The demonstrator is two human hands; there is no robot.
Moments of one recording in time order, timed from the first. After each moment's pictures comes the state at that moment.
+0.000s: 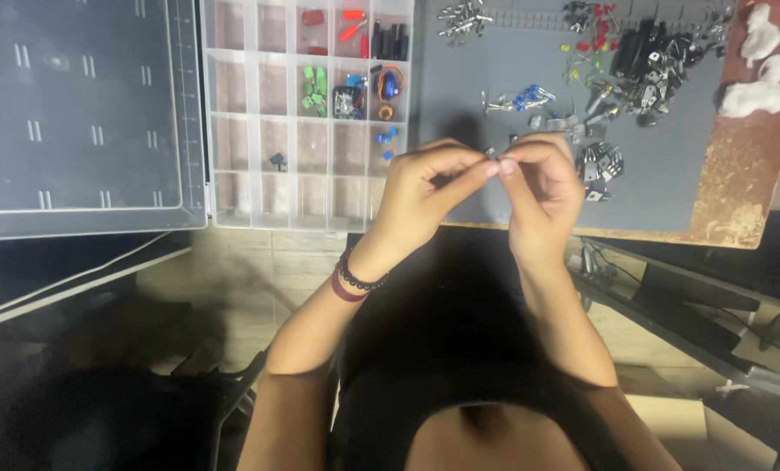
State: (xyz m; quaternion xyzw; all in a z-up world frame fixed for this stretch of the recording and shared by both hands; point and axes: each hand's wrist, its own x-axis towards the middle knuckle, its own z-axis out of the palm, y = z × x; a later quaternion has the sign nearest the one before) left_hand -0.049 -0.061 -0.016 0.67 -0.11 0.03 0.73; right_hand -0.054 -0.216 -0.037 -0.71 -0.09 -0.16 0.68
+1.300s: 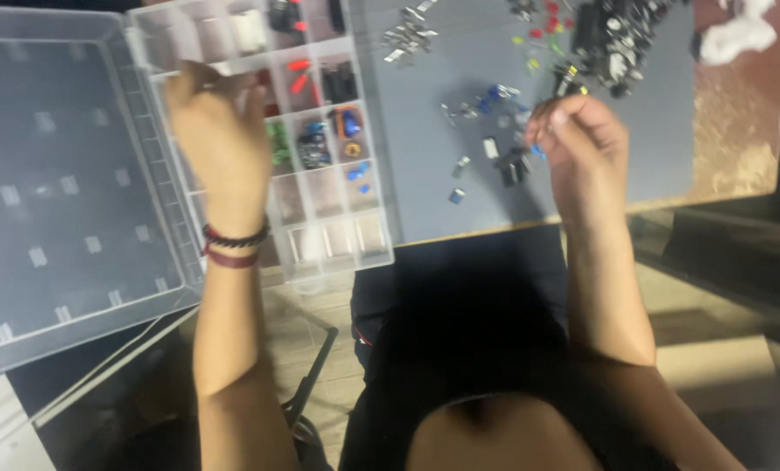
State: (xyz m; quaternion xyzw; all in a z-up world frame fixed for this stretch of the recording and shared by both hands) left_hand 0.065 0.091 -0.047 0.96 -0.10 0.20 0.16; right_hand -0.025 -0.281 -0.037 -0.57 0.09 -0.03 0.81
